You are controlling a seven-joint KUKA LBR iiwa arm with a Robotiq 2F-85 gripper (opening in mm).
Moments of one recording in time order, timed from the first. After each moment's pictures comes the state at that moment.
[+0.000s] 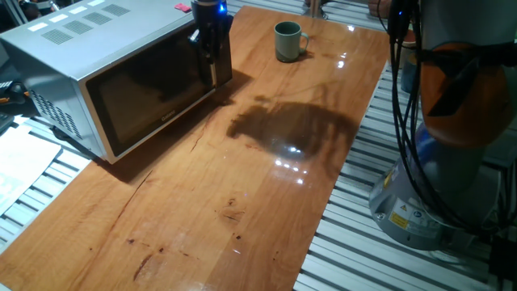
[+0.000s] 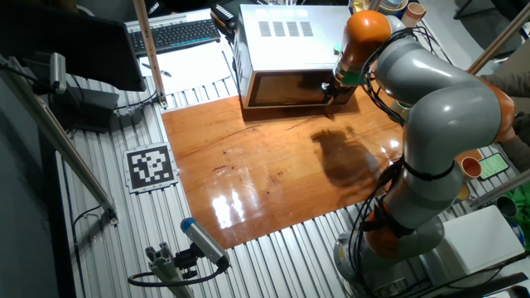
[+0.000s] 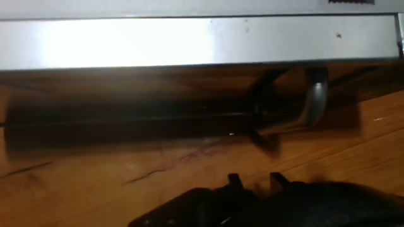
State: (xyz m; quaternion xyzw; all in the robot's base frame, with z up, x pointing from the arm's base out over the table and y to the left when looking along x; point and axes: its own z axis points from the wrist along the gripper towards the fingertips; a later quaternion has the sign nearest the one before) arm 0.553 -0.068 0.227 0.11 0.99 -0.02 0.06
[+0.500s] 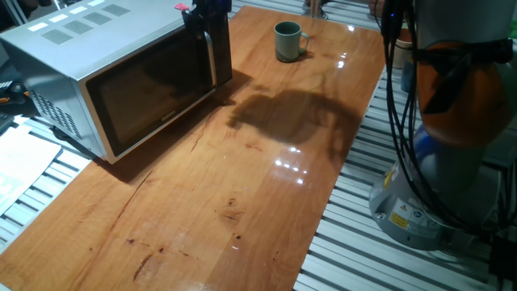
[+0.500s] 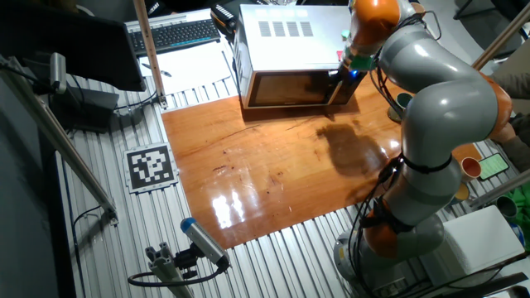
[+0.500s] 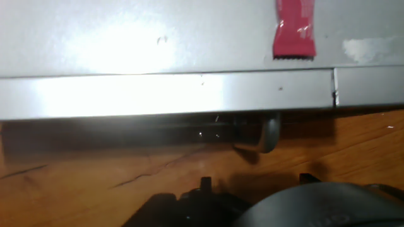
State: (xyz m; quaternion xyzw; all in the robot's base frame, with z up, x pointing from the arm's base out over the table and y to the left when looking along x) arm 0.570 -0.097 0.256 0.10 0.99 -0.02 0.04
